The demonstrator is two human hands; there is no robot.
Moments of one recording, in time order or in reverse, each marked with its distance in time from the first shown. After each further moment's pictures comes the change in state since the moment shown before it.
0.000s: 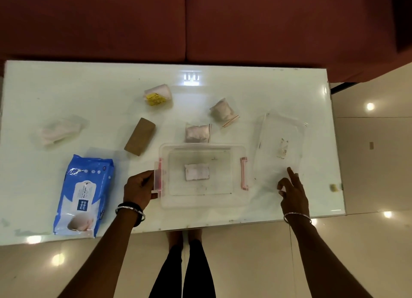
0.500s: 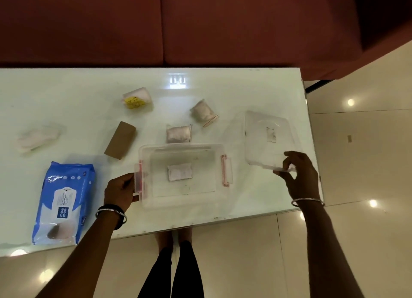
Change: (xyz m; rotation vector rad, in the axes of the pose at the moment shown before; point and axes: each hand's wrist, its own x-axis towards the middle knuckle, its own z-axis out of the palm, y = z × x) left_hand 0.001 -0.003 0.001 0.006 0.003 0.009; right_hand 0.005 -0.022 -0.104 0.239 0.214 -0.184
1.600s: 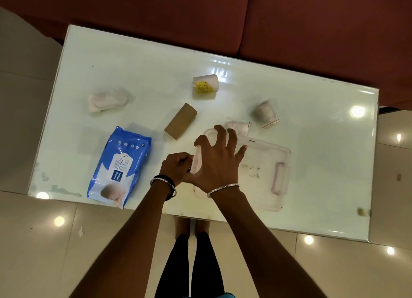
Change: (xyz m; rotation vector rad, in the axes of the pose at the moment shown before) left_hand 0.023 -0.001 -0.005 0.146 -0.074 0.149; right_hand -0.038 -0.279 0.166 -0.420 -0.422 -0.315
